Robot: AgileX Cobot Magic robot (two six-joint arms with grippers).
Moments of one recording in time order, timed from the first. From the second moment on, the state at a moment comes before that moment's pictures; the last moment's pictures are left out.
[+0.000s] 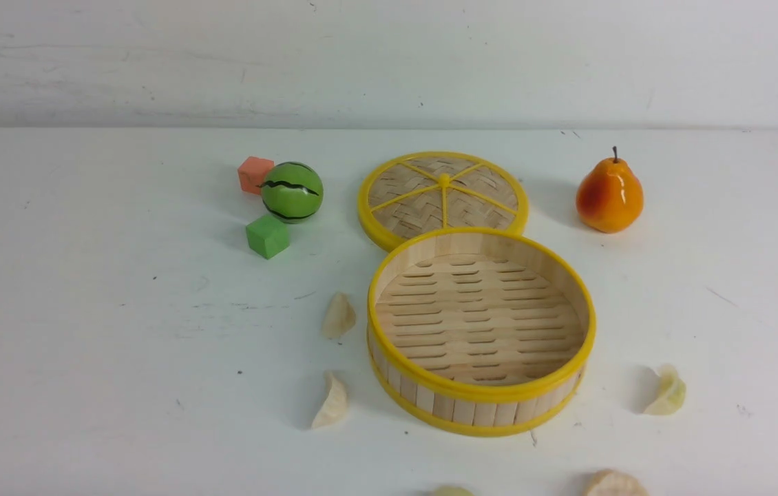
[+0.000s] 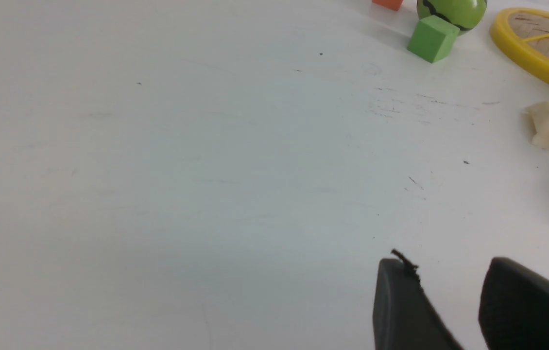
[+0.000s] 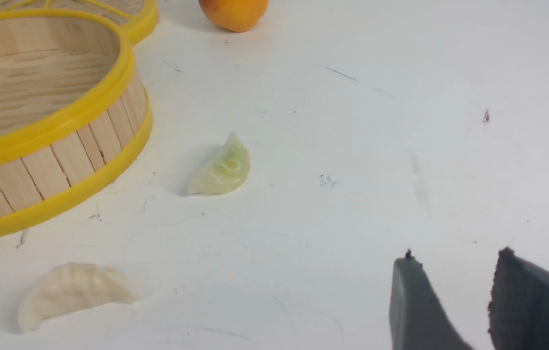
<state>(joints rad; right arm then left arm) -0.04 -0.01 0.02 -0.05 0.38 0.17 -0.02 -0.01 0.03 -0.01 0.36 -0.21</state>
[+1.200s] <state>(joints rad) -0.04 -0.01 0.02 0.02 0.38 0.23 -0.02 -0.01 0.03 -0.08 0.35 -0.25</state>
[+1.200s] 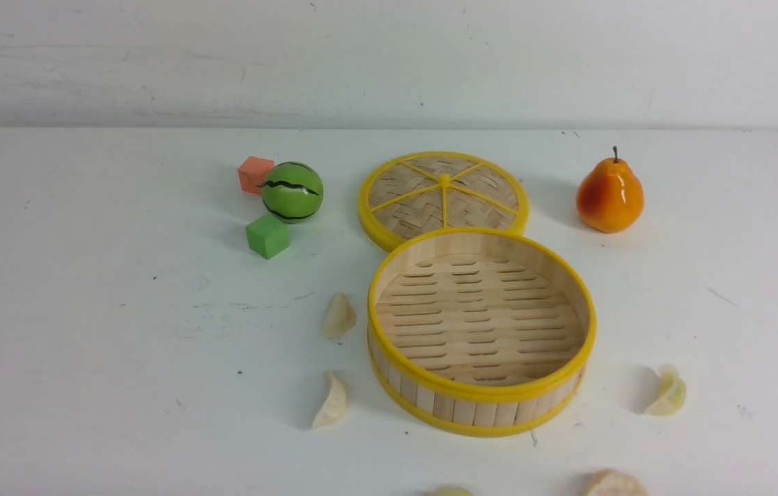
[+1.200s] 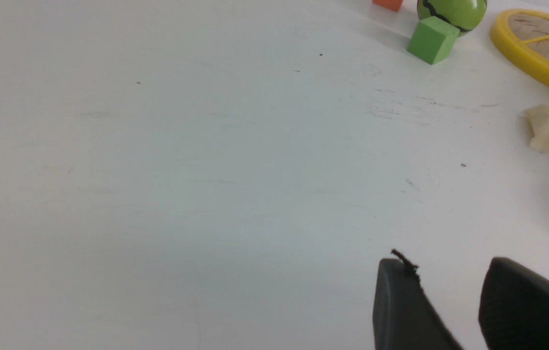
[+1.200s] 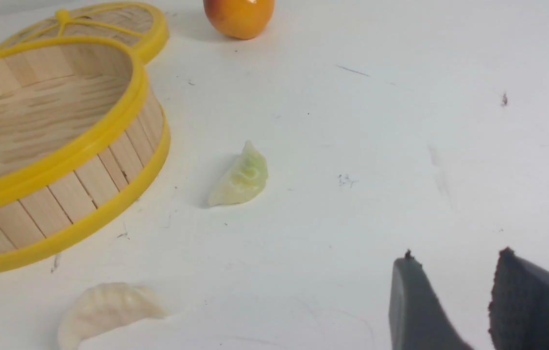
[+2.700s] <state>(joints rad) 0.04 0.80 -0.92 0.55 0.97 -0.41 -0.05 0.81 -0.95 -0.18 1.01 -0.11</state>
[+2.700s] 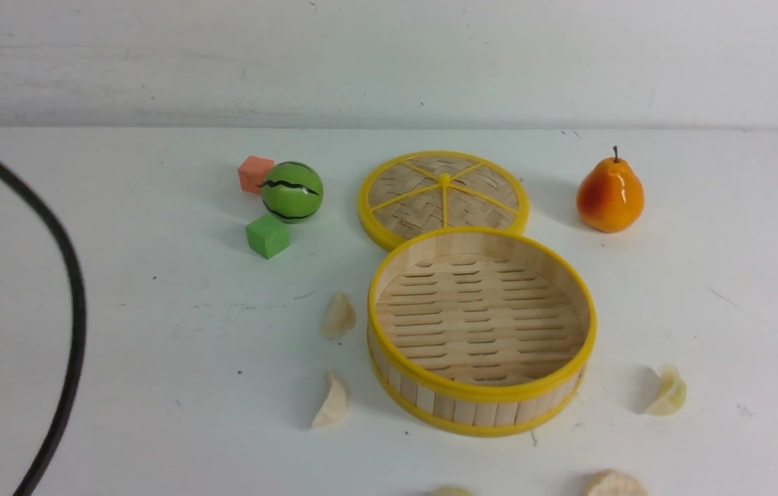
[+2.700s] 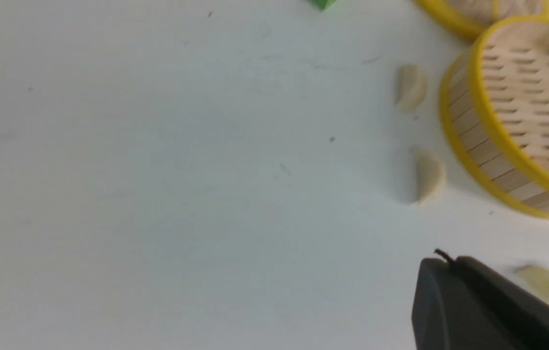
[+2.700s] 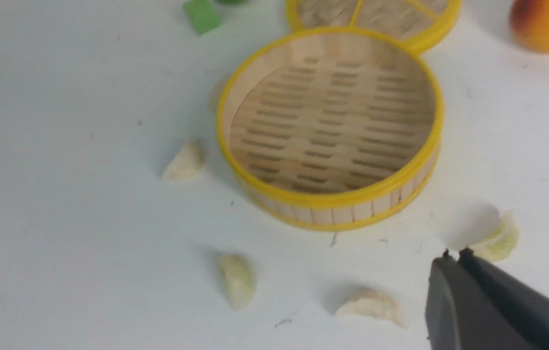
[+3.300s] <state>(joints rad) 0.45 0.96 -0.93 0.15 1.15 -0.20 -0.33 1.64 -1.53 -0.11 1.20 -0.14</state>
